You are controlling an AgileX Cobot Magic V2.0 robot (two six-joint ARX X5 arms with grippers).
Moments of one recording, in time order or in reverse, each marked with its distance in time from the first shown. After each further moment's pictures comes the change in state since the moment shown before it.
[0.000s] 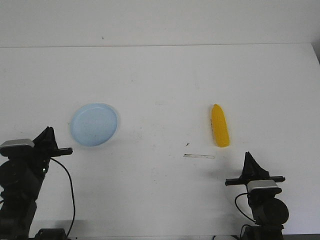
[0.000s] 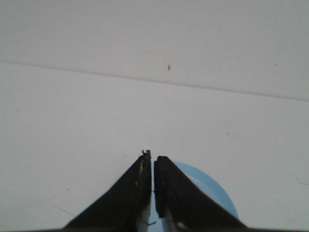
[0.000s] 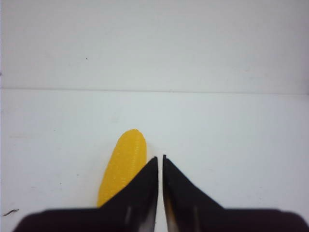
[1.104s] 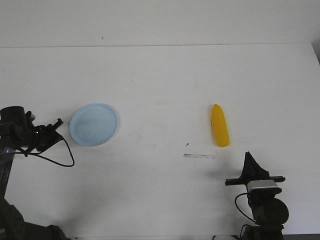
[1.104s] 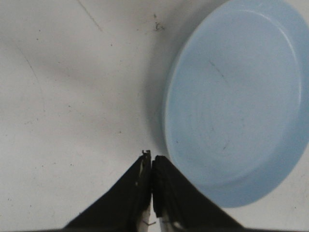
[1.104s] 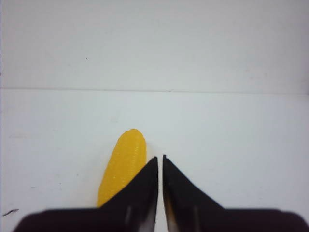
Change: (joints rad) left arm 0.343 0.919 0.465 -0.586 0.446 -0.160; right arm 0.000 0.000 0.000 0.000 0.000 0.000
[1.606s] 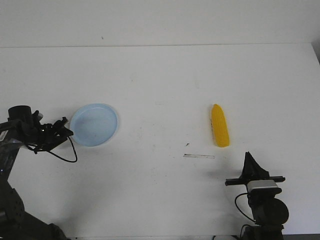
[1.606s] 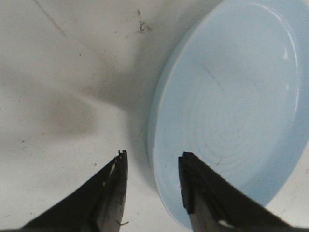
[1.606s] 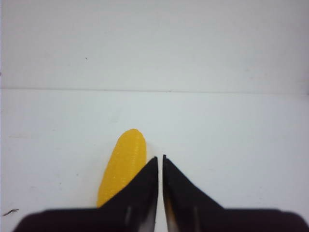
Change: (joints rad) left arm -0.012 0.127 0.000 0.088 0.106 0.001; right arm 0.000 0.000 0.000 0.000 0.000 0.000
